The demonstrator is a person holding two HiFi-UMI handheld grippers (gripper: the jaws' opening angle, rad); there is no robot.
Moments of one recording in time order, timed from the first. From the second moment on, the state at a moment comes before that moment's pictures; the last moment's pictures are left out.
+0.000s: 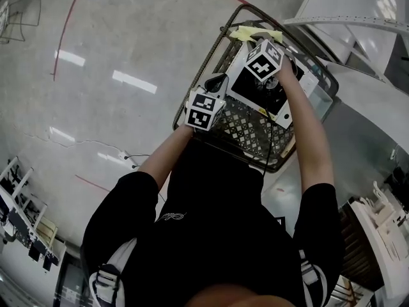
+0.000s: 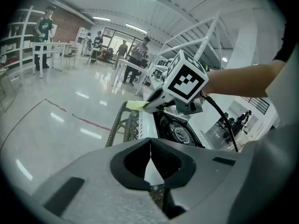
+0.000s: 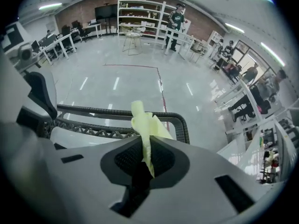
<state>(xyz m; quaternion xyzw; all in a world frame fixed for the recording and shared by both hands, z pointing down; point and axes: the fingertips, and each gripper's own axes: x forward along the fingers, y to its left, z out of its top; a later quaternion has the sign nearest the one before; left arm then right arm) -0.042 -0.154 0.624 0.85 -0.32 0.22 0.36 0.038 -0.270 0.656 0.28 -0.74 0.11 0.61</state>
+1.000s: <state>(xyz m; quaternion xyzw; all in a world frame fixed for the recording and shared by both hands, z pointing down) -0.074 -0.099 0.640 0.83 -0.35 0.24 0.36 -0.011 -0.178 0.654 0.31 -0.76 0.21 0.53</state>
